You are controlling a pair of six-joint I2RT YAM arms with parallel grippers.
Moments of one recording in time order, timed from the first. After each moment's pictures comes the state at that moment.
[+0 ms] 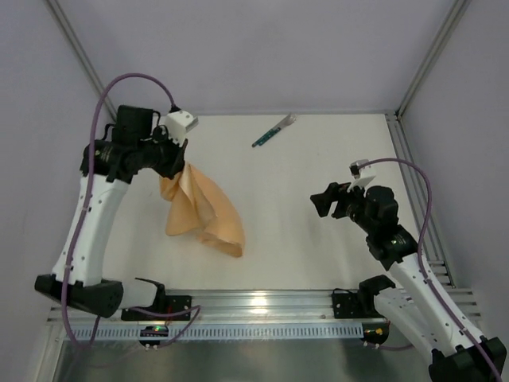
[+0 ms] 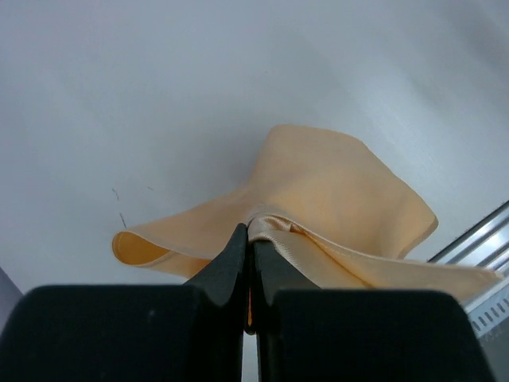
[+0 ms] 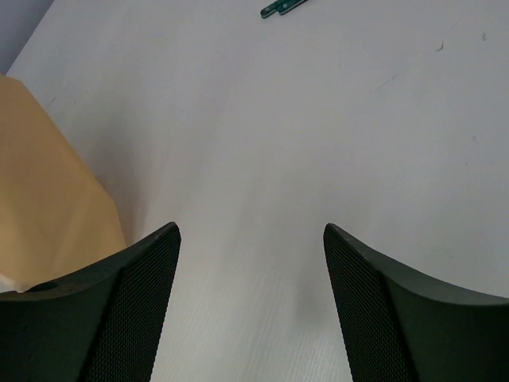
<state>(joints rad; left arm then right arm) -0.25 1.26 1.74 -1.21 0.29 0.32 0.31 0.67 0.57 -0.17 -0.17 0.29</state>
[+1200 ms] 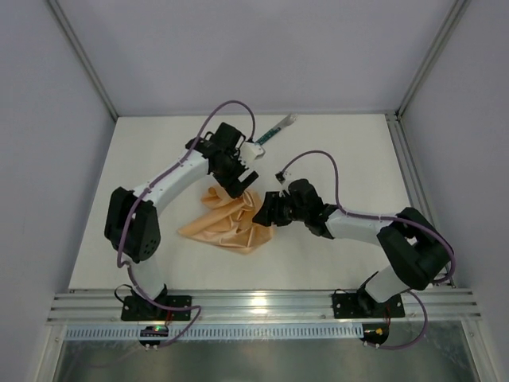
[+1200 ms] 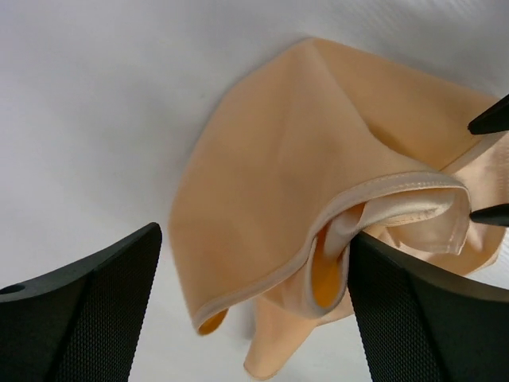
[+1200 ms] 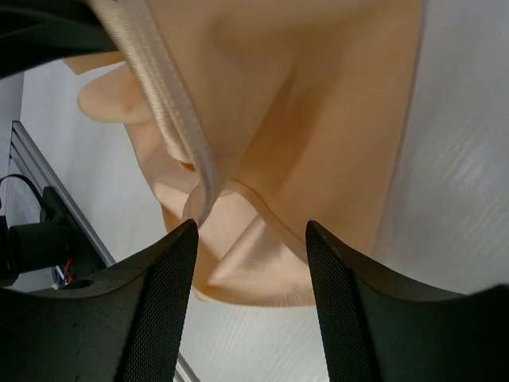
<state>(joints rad) -0.57 1.82 1.55 -0.85 0.11 0.38 0.68 1.50 0.65 0.26 -0.30 0.62</state>
